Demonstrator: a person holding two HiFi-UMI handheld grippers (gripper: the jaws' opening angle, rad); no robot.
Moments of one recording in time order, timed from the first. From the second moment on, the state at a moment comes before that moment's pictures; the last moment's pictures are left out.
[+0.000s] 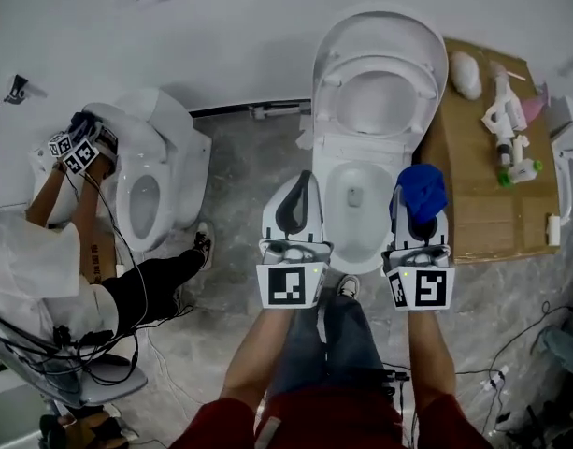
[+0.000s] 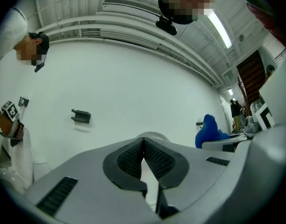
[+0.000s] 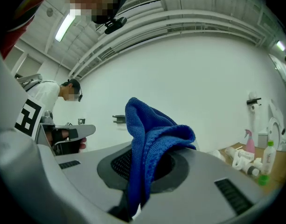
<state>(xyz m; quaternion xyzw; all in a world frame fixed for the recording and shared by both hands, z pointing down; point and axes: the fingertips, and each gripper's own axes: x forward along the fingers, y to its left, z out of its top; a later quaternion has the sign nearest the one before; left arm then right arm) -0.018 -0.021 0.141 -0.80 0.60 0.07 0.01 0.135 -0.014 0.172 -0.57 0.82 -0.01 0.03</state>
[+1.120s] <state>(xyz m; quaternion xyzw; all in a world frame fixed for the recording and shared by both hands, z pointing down) -0.045 -0.157 0.485 -0.82 0.56 0.05 -0.02 0.131 -0.222 0.611 -0.63 0.77 -0.07 -0.10</state>
